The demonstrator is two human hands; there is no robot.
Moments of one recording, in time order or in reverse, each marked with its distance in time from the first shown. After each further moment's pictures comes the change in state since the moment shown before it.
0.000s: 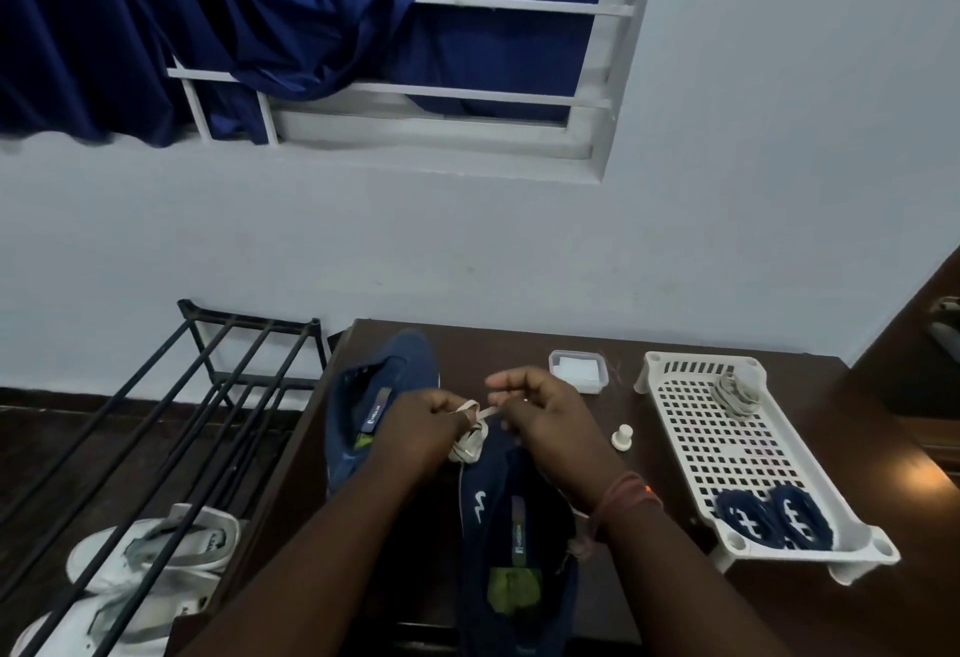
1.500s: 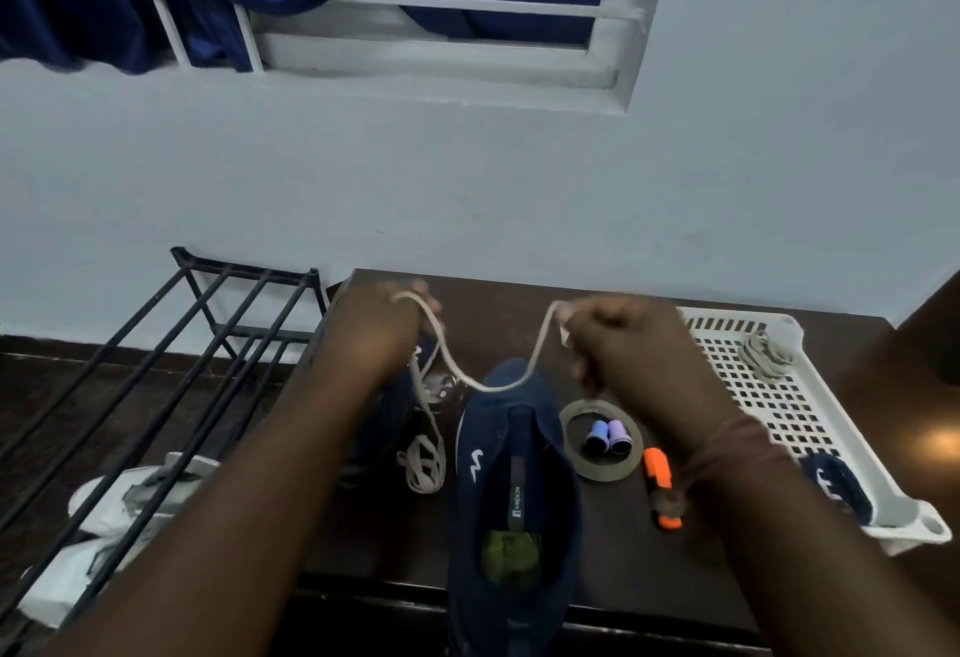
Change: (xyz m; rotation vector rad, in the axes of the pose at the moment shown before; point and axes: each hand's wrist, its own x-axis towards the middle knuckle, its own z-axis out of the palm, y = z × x) left_hand 0.012 0.041 -0.029 -0.084 0.209 -0.077; right_hand -0.011 -0.035 -0.056 -0.099 0.099 -0.028
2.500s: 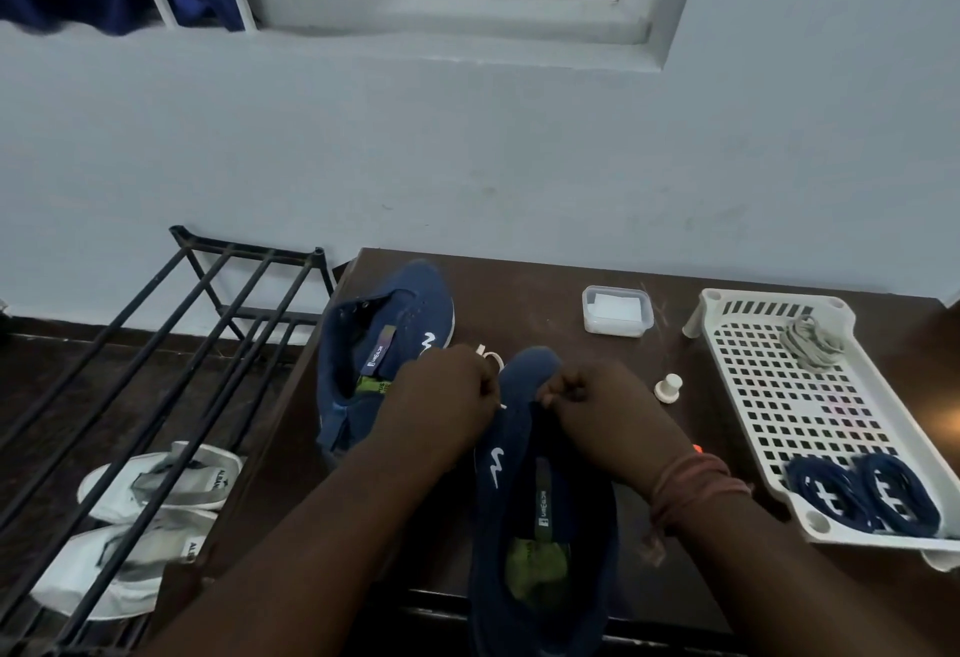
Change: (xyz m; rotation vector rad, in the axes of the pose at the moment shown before) left_hand 0.002 -0.065 0.046 0.858 -0.182 0.417; right_hand 0.010 0.066 0.049 -0.539 -0.239 0.134
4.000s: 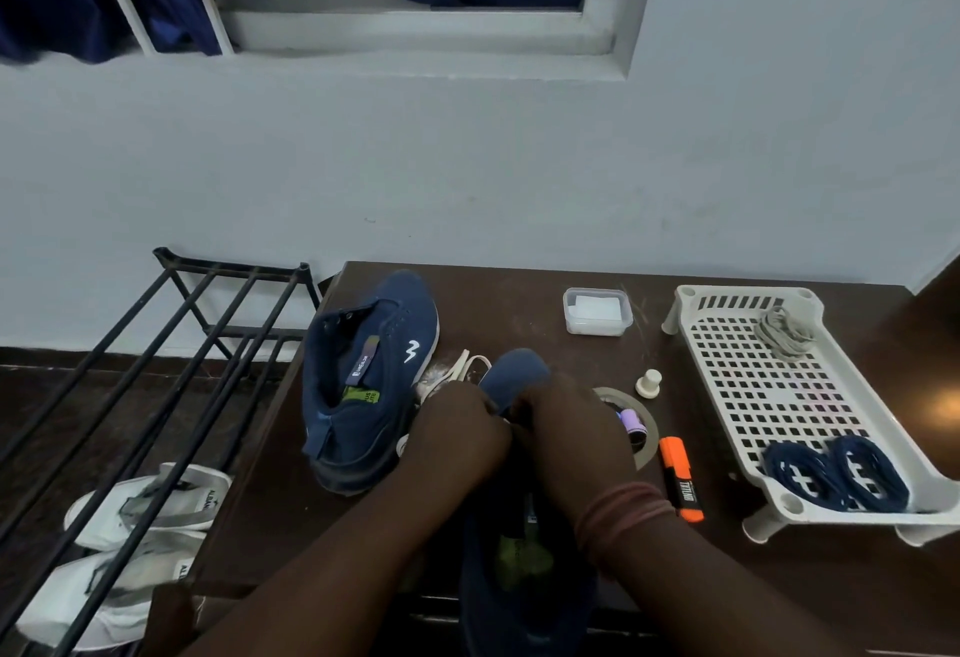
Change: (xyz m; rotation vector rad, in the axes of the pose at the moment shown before) left_hand -0.012 0.025 0.018 -0.283 -0.176 -0.236; right_hand -0.011 -0.005 0.030 -0.474 0.116 -0.054
